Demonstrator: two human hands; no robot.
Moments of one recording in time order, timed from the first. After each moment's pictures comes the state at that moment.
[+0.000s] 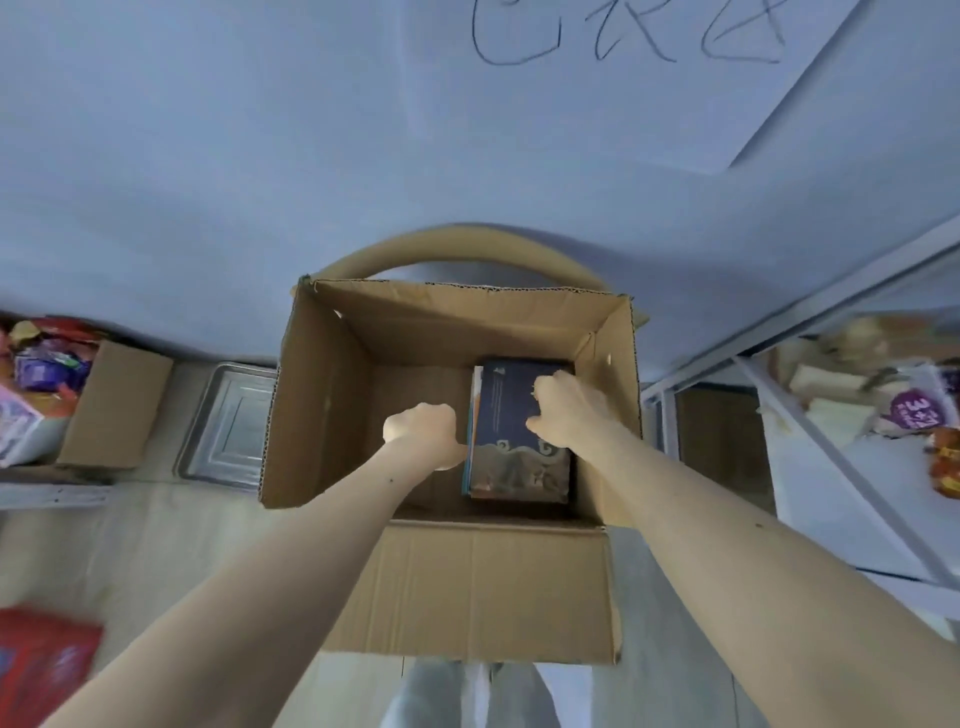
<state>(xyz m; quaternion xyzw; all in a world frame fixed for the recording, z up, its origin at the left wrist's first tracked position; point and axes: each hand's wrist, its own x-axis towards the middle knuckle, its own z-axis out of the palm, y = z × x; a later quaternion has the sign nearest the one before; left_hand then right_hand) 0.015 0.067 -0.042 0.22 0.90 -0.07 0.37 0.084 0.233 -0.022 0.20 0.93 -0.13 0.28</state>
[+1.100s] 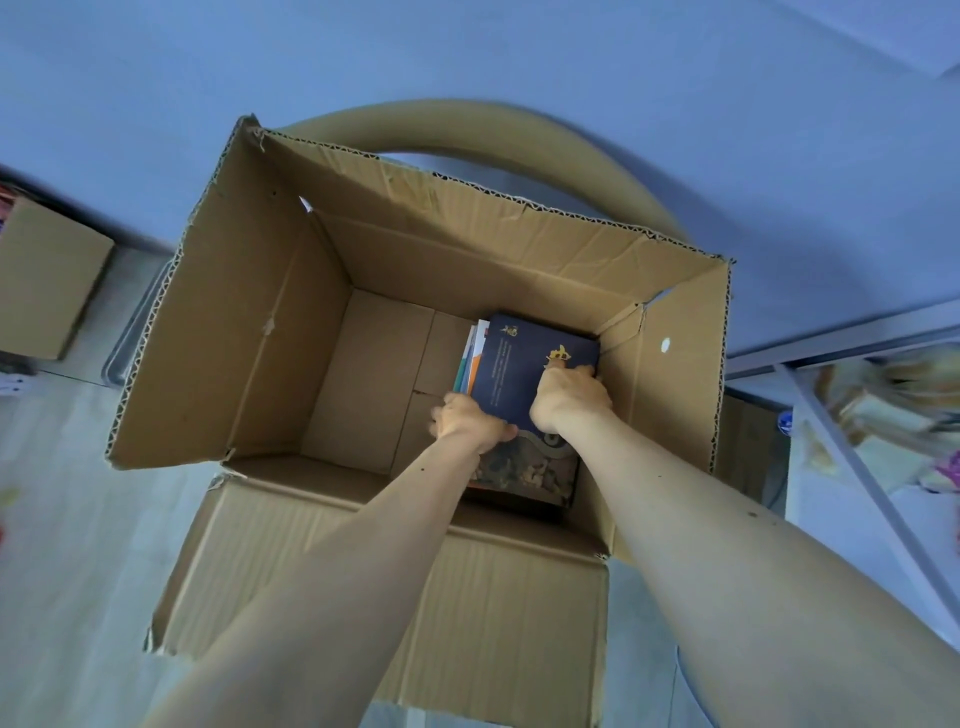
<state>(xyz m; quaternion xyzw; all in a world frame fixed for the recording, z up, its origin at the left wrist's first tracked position) 0.057 0.131 -0.175 -0.19 0.81 0.30 0.47 0.064 0.242 -0.129 0.31 0.86 -0.08 0.40</state>
